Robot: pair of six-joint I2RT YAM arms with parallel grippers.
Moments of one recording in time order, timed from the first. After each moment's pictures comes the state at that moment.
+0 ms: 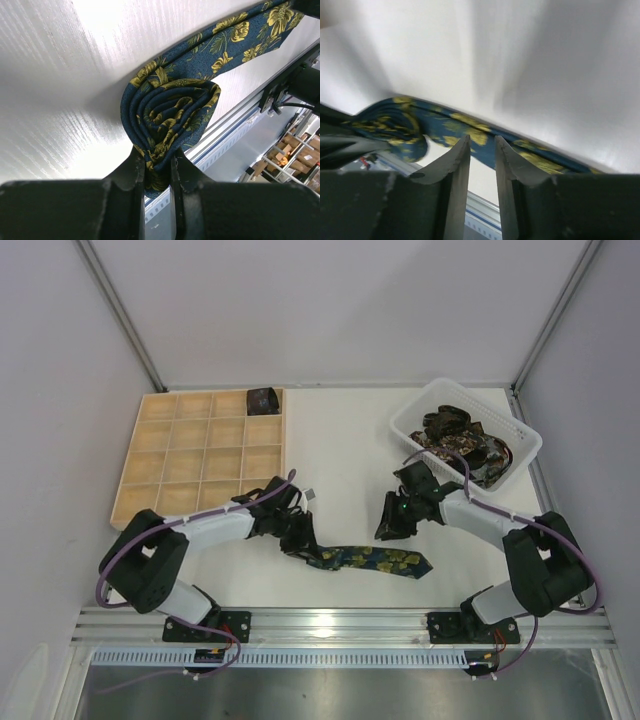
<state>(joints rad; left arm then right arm) -0.65 1.49 0.70 -0.32 0.54 -0.67 0.49 1.46 0.76 -0.43 -0.32 0.64</state>
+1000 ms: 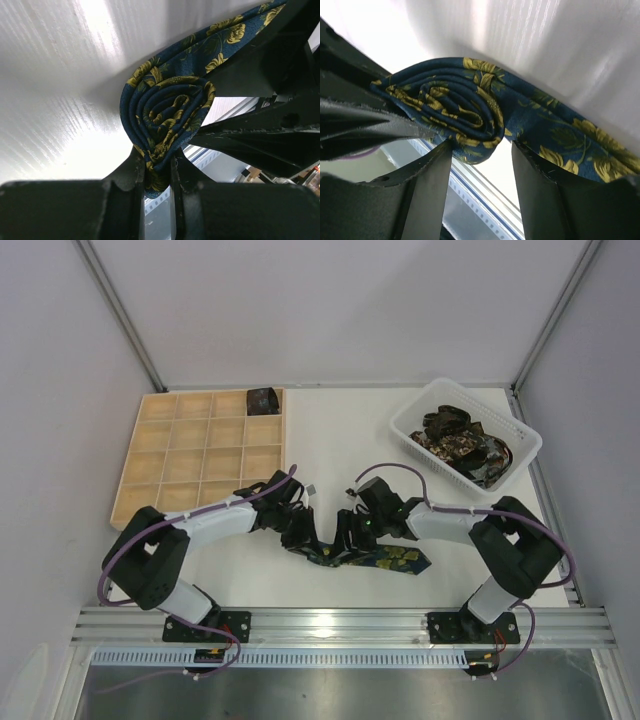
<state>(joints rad) -0.65 1.50 0.77 -0.41 0.52 -0.68 0.76 1.60 0.77 -0.14 -0.52 0.75</state>
